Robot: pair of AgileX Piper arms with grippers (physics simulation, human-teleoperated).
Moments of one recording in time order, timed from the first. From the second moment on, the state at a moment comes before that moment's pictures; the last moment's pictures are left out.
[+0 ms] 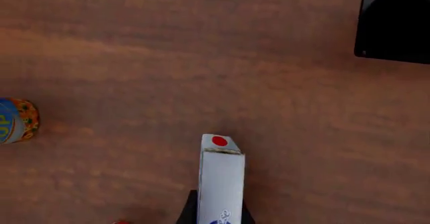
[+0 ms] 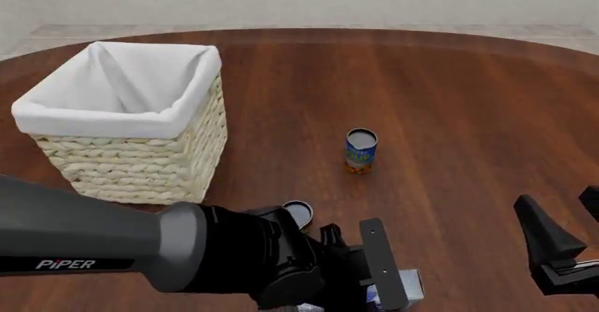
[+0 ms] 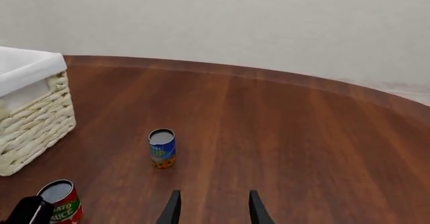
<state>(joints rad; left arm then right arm) -1.17 1.81 -0.97 0.25 0.29 0.13 0.11 0.00 -0.03 -0.04</state>
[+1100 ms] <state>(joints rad) -1.08 1.25 -1.05 0.42 0.24 0.15 0.07 0.00 0.00 -0.05</state>
